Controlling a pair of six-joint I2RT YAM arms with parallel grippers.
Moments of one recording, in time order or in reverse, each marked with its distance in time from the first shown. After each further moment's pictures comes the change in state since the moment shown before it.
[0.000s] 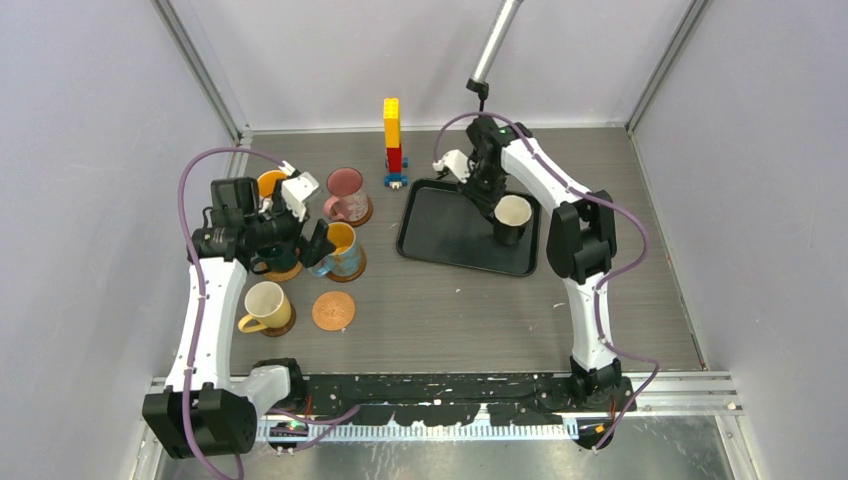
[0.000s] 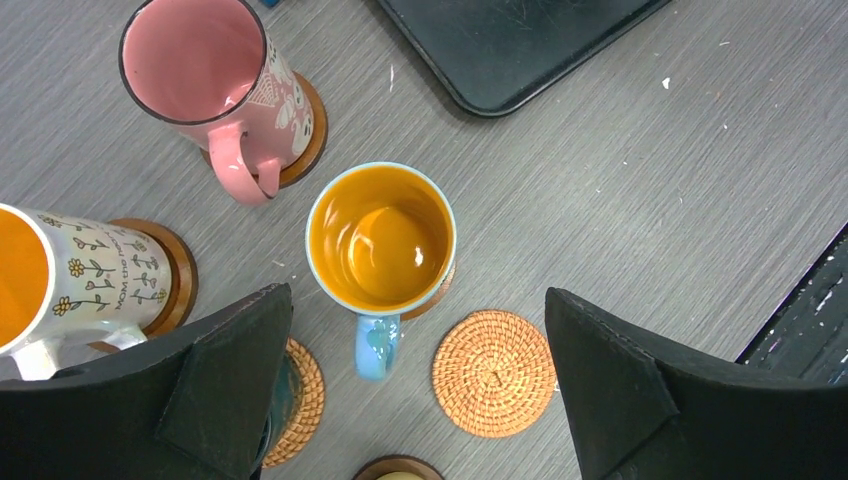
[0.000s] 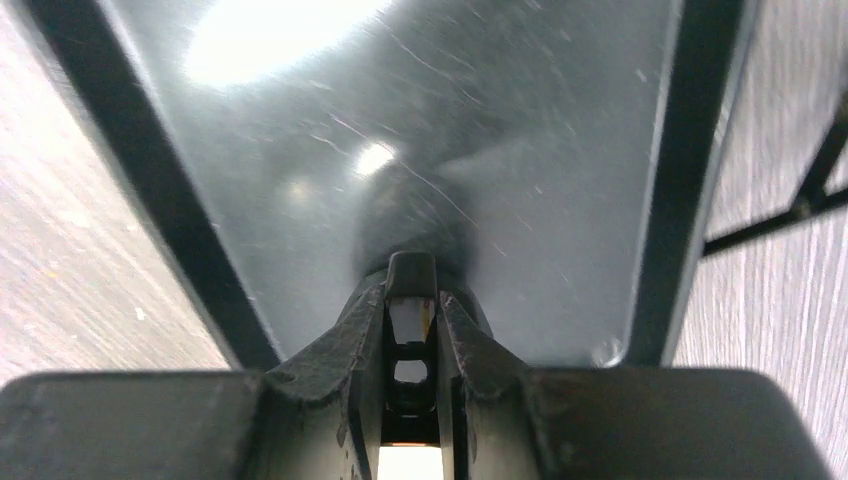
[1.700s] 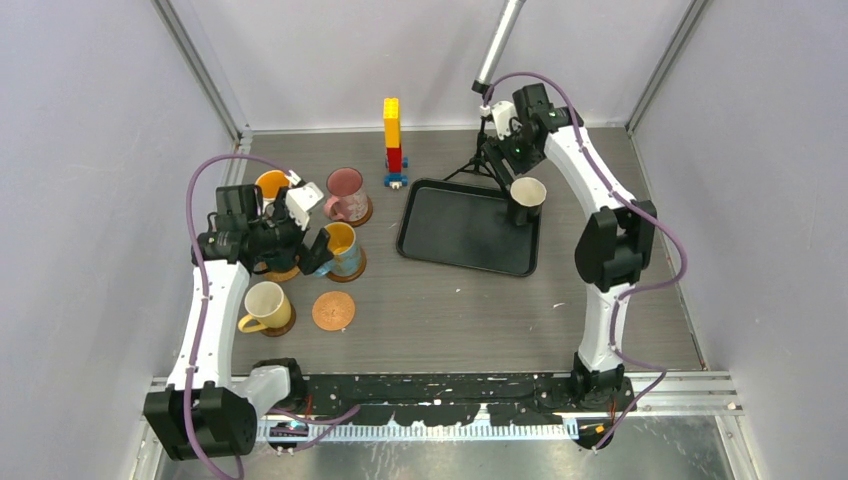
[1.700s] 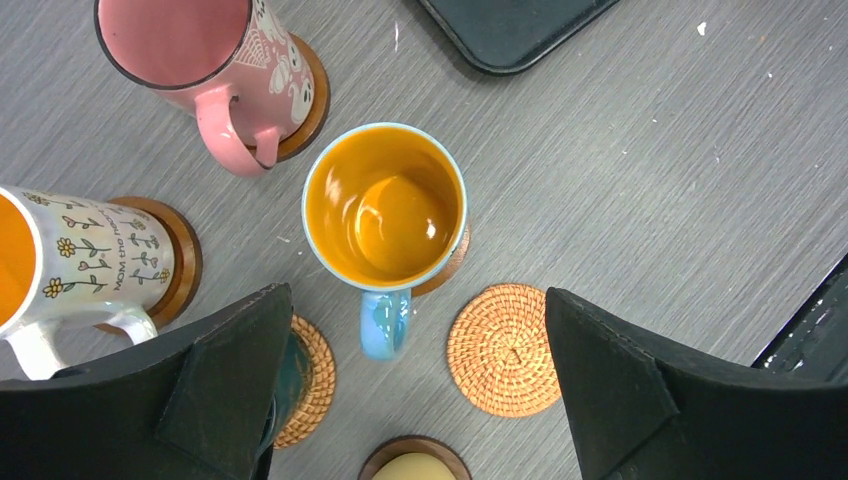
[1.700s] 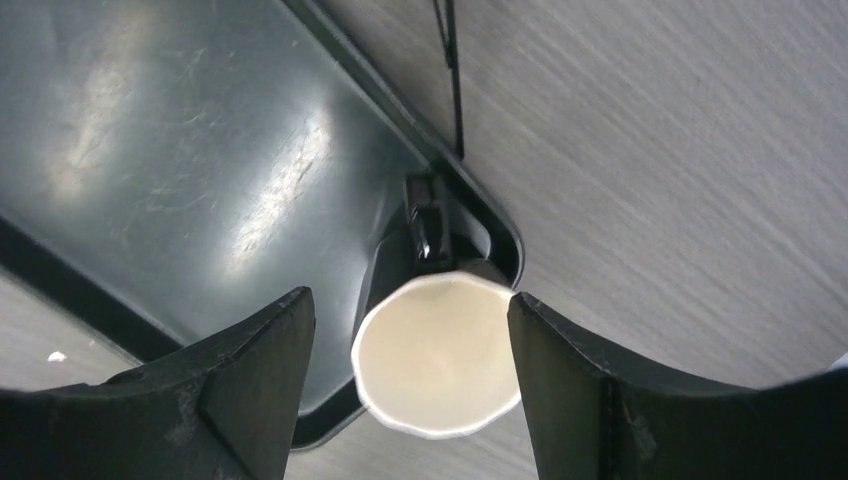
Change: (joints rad) left arm 0.000 -0.008 -0.059 0.000 -0.043 0.085; right arm -0.174 -0.196 -0.063 0.183 0.058 0.360
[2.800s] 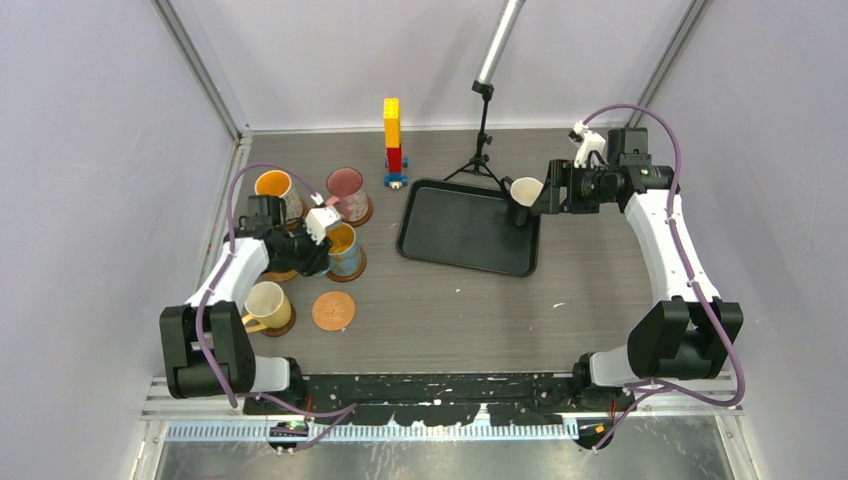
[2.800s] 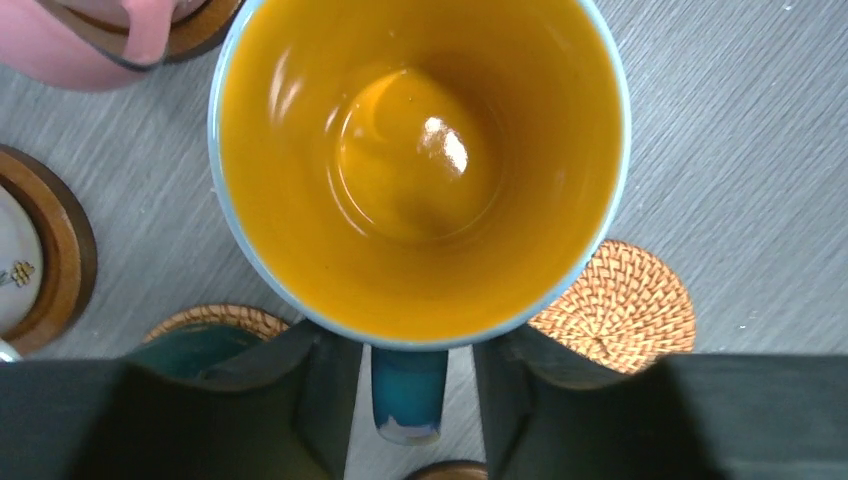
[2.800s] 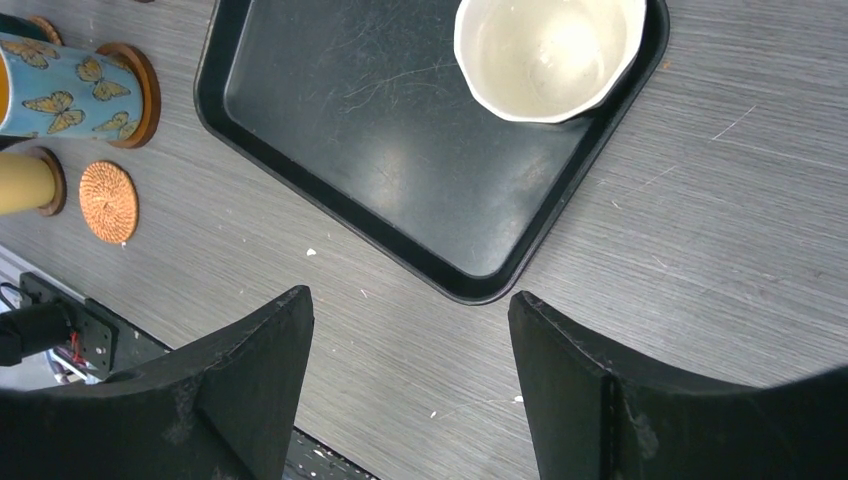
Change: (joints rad) left arm 0.000 0.286 -0.177 0.198 -0.094 0.152; right arm -0.296 -0.595 -0.607 0.103 -0.421 0.341
